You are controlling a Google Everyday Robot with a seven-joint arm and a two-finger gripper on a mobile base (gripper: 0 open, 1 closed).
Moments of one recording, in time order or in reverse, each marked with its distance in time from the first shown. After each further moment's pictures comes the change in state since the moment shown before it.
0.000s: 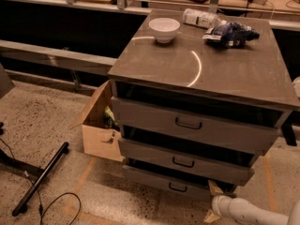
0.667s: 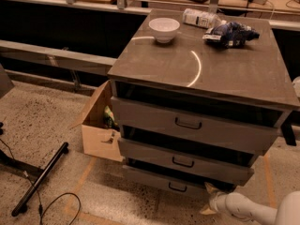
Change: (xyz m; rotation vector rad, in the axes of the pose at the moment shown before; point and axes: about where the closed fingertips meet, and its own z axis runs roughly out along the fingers) arm 0.001 -0.006 0.028 -0.032 -0.012 0.059
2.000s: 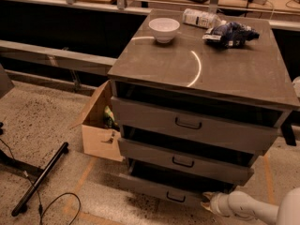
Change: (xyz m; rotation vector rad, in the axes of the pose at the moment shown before) arm -0.003 0.013 -0.017 -0.092 -0.009 0.030
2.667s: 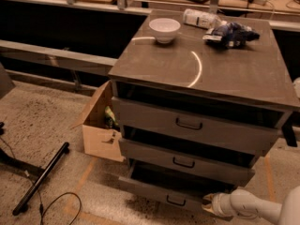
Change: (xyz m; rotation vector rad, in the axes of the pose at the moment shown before) arm -0.011 0.009 -0.016 -0.059 -0.011 0.014
